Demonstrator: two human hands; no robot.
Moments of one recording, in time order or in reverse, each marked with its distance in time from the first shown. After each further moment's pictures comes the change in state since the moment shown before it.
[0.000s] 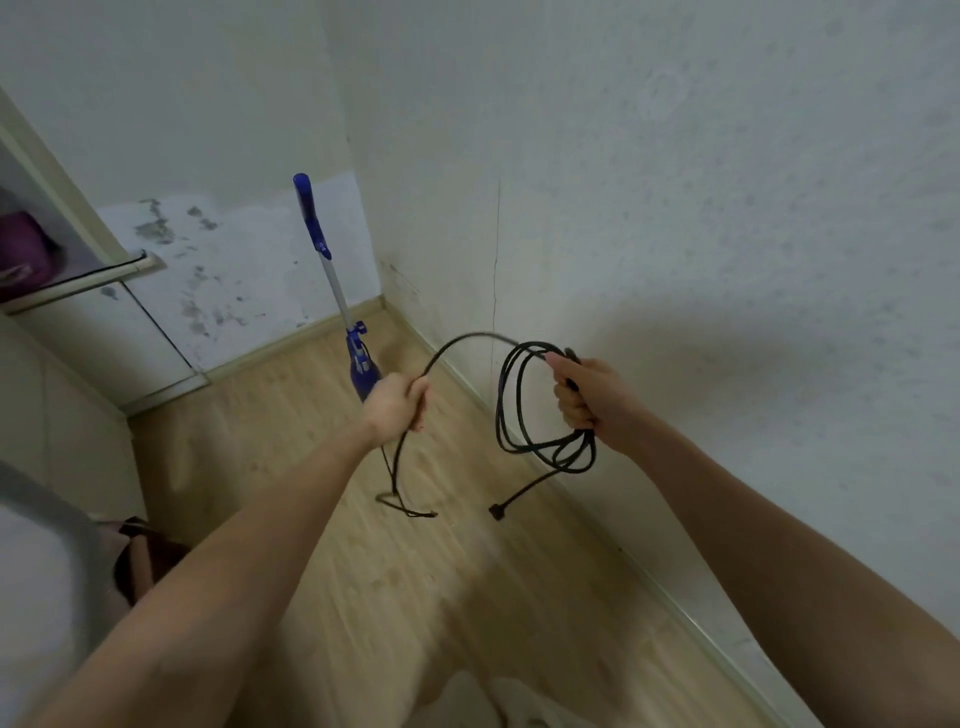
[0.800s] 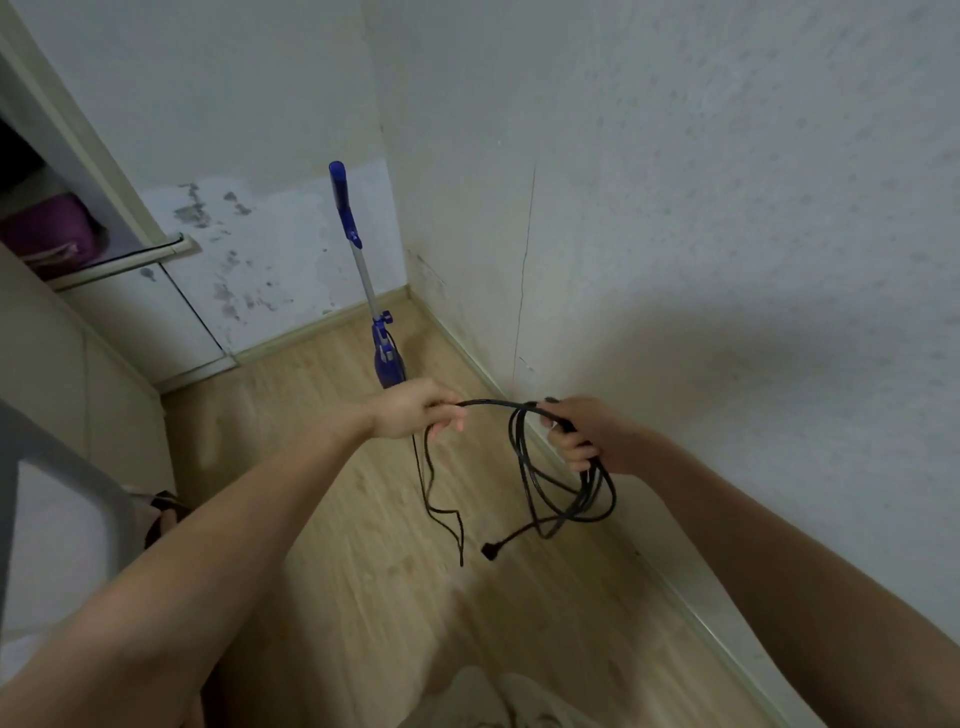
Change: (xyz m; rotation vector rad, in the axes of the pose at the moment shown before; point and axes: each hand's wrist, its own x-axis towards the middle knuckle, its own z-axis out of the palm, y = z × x) left_hand -0.007 -0.003 -0.031 0.277 -0.488 0.230; right_hand 0.006 0.020 0.025 -0.140 -0.308 0.284
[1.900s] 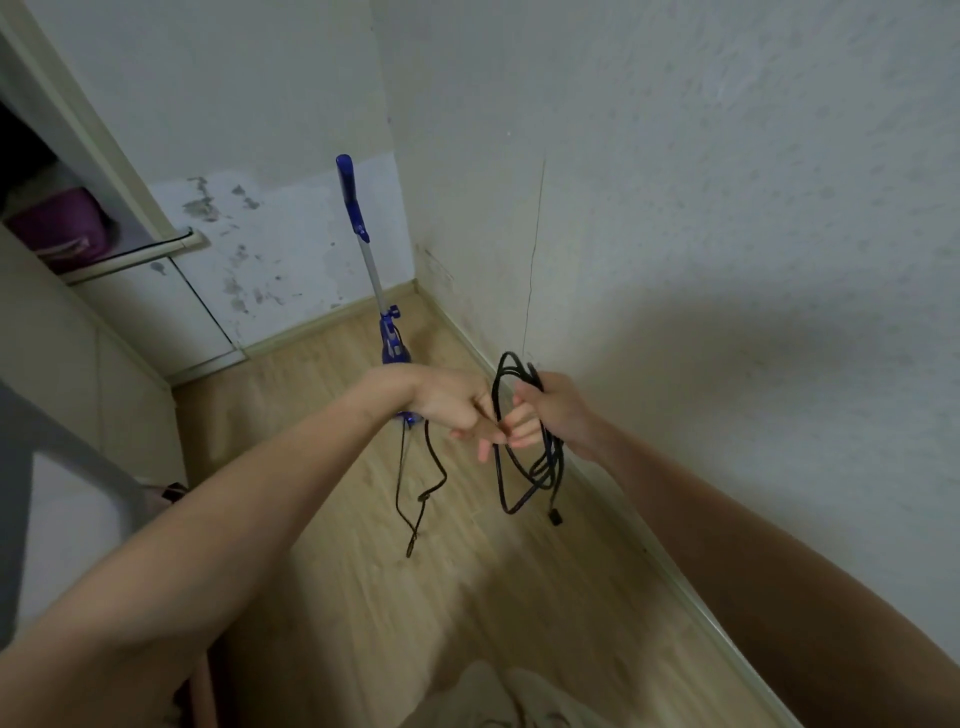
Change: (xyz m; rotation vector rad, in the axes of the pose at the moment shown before) left_hand 0.004 0.075 -0.019 0.136 -0.360 -0.151; right_hand 0.017 -0.017 0.045 -0.178 0.291 -0.207
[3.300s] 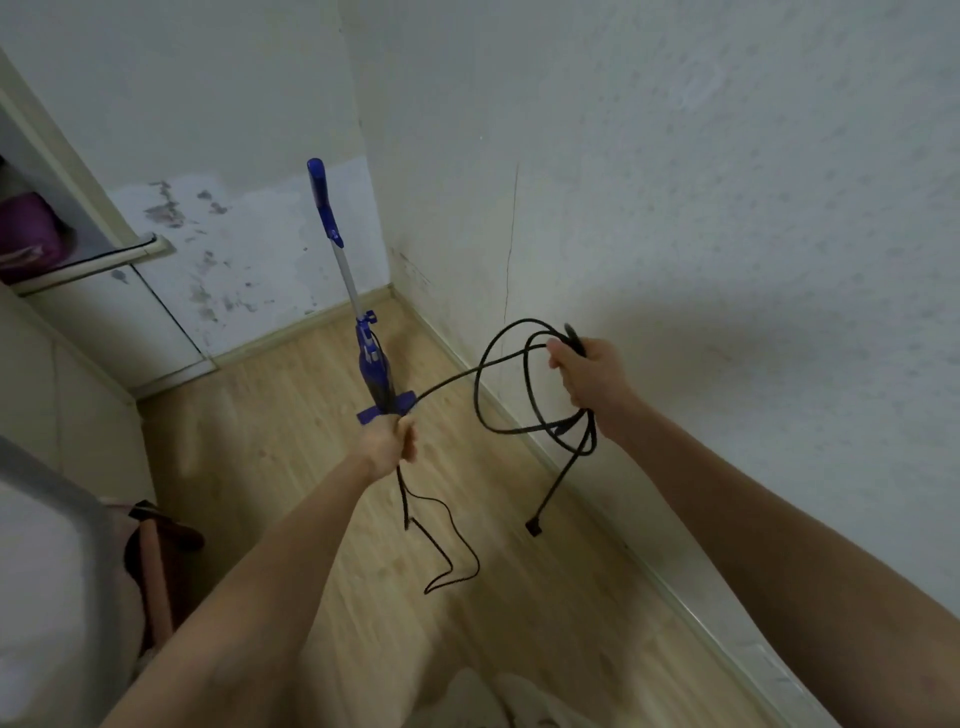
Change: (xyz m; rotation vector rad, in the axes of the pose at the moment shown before) left_hand 0.052 -0.099 0.083 -0.722 0.751 -0.307; right_hand 0.008 -0.005 -0.047 0.019 0.367 -0.123
